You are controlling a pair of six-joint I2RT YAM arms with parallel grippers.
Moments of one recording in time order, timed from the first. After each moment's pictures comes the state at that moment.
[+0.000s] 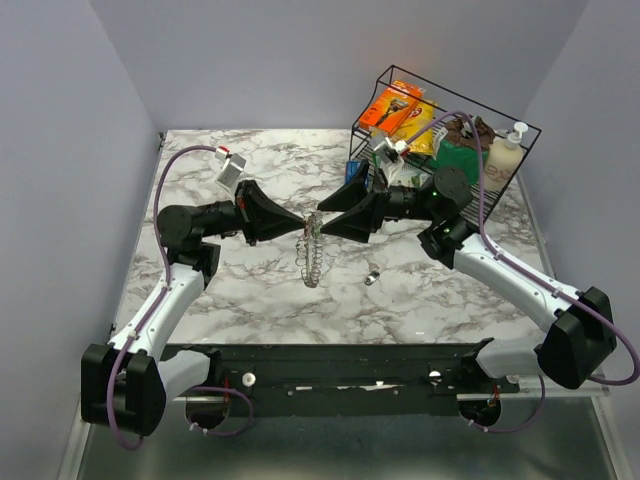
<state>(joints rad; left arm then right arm) -0.21 1.09 0.74 0.97 1.21 -1.03 0.64 1.33 1.05 0.61 -0.94 0.62</state>
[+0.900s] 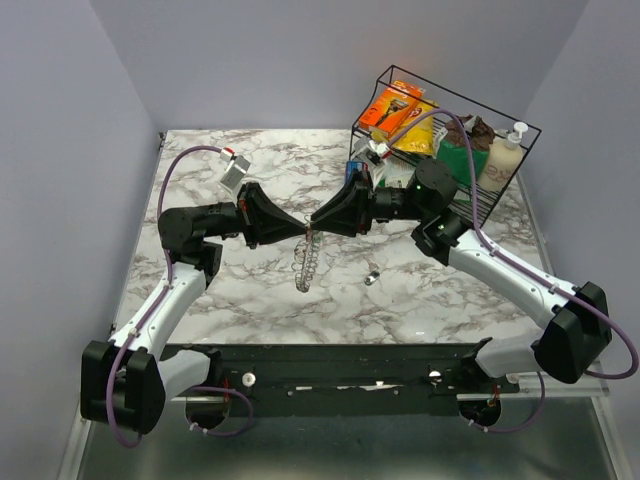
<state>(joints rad) -0.23 1.10 0.74 1.03 1.25 -1.09 0.68 1.37 1.11 0.42 -0.90 0.48</state>
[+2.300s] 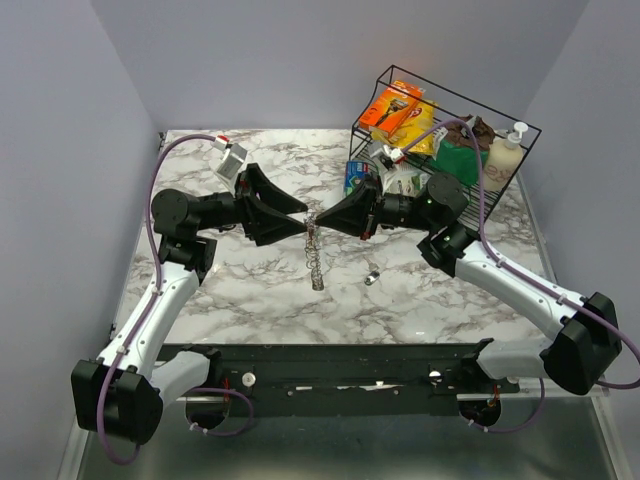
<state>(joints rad) -0.24 1.05 0.87 0.69 1.20 -0.89 0.69 1.29 1.01 0.53 -0.79 0.55</state>
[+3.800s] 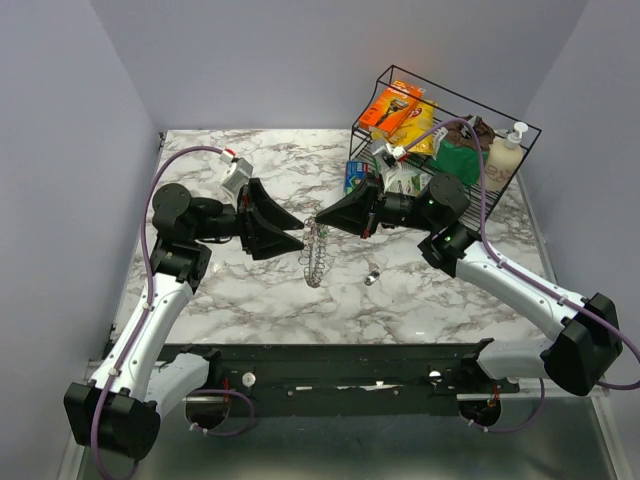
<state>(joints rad) -0.24 0.96 0.89 0.32 1.27 -0.64 0.69 1.29 1.01 0.54 -0.77 0.58</state>
